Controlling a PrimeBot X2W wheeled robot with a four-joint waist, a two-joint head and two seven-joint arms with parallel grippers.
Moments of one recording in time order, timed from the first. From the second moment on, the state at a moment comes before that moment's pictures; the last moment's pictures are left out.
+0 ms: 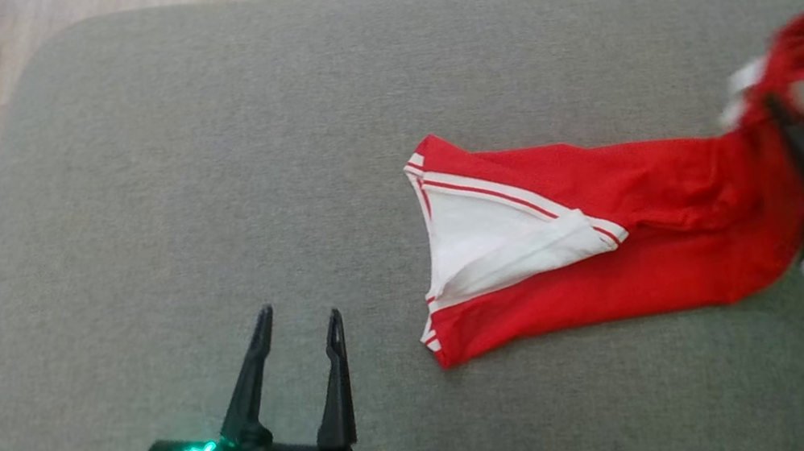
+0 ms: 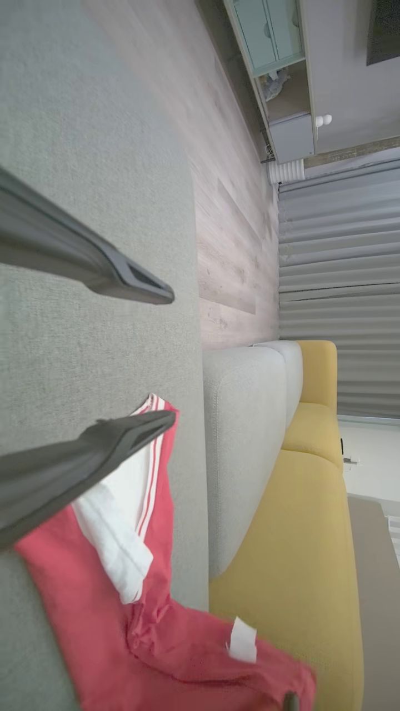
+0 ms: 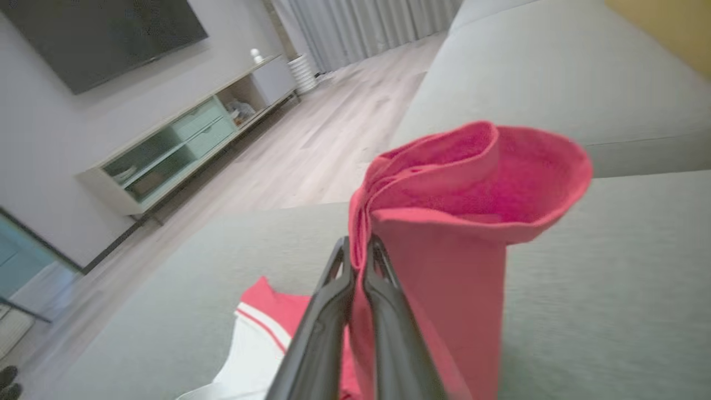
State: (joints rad) left arm -0.04 0.17 -0.48 0.07 -0.23 0.15 -0.25; right arm -0.09 -0.29 -0.06 -0.14 0.66 0.13 0.39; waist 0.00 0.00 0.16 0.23
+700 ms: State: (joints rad) left arm -0.01 0.11 -0.44 0.10 -0.19 0.09 -0.25; right arm -0.18 -0.12 0.35 0.12 0.65 0.13 0.32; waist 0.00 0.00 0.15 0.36
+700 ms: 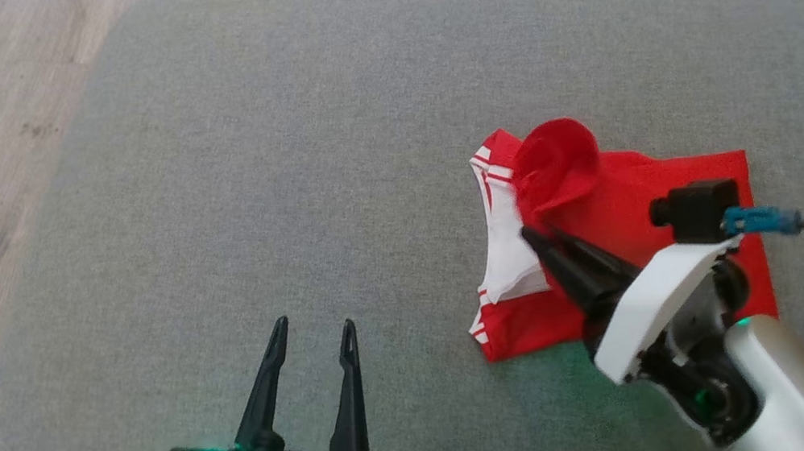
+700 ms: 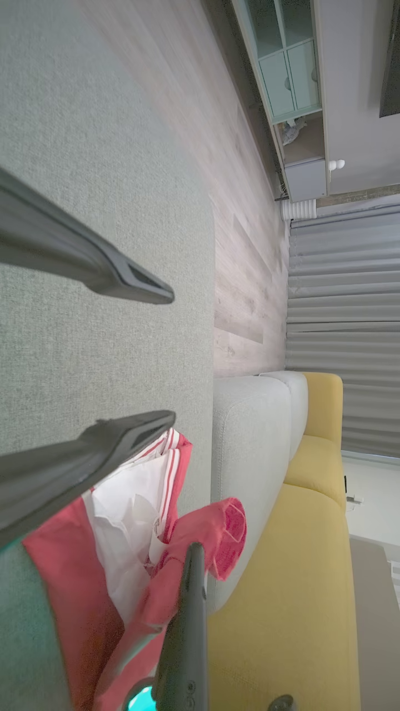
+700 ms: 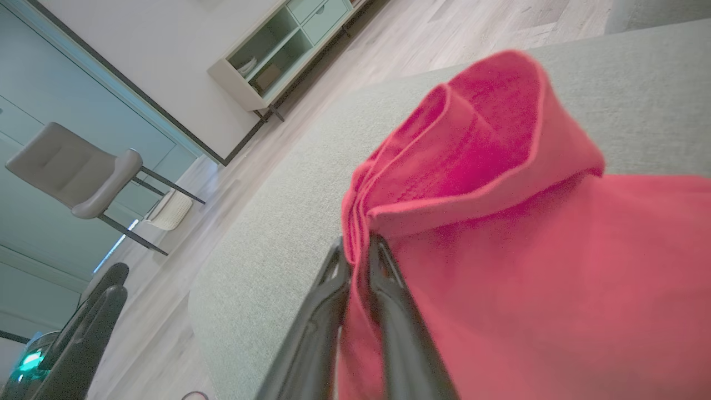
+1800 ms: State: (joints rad) left arm 0.24 0.10 -0.24 0.11 -0.18 0.10 -0.25; right arm 0.19 -0.13 0.06 0.26 0.29 0.13 -0.25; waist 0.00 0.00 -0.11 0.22
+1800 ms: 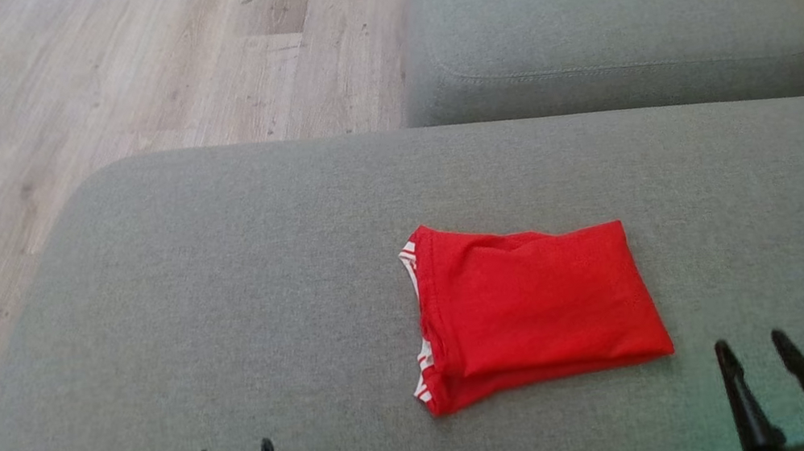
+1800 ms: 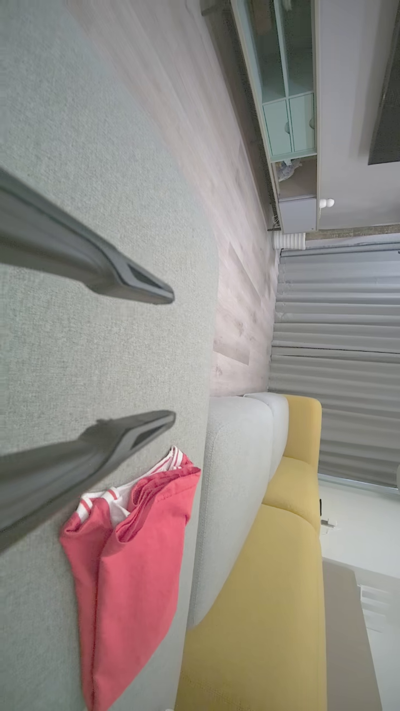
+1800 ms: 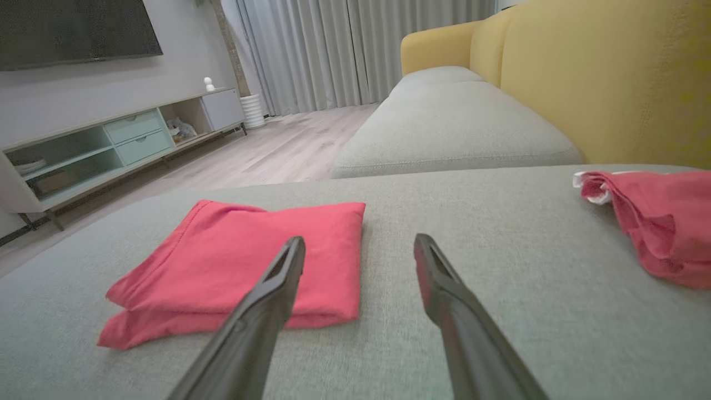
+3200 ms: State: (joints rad) left arm 0.23 0.07 -0.22 0.09 -0.11 0.01 -0.25; right arm -0.02 -0.19 0.22 0.52 0.46 0.13 -0.18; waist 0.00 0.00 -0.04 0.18
